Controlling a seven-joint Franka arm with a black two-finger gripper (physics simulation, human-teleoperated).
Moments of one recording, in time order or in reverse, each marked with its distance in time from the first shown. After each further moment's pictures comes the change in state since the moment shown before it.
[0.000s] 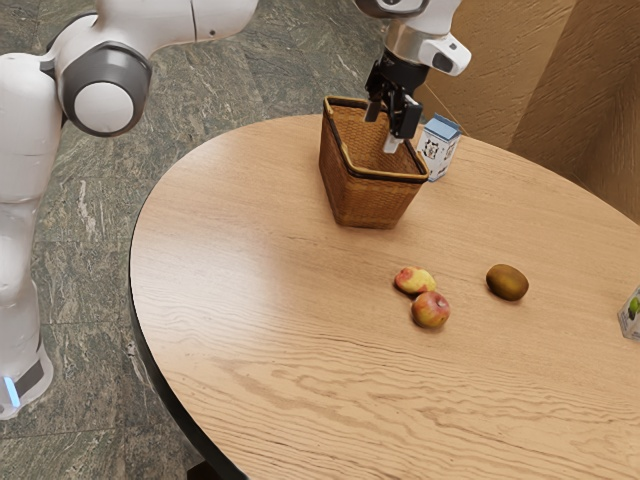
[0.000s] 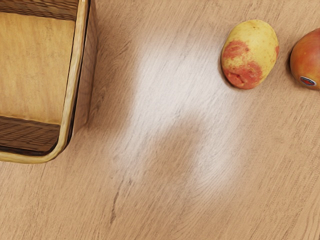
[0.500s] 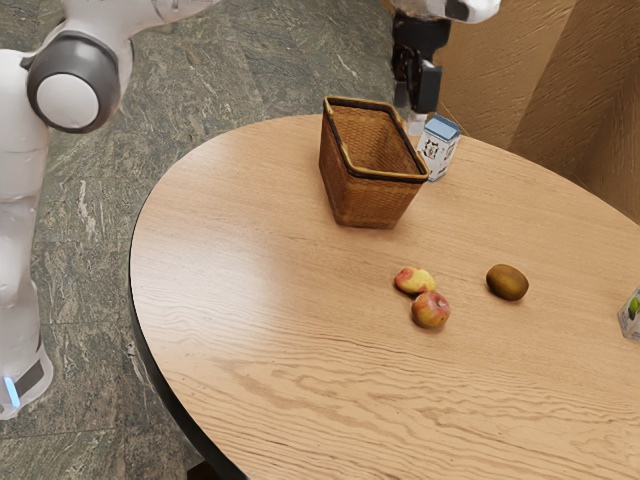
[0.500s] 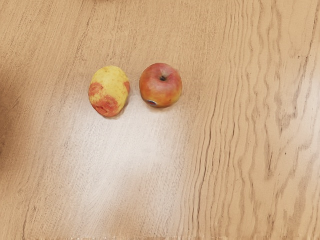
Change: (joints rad) arm -0.016 -0.064 -0.185 0.149 -0.068 -0.052 -0.020
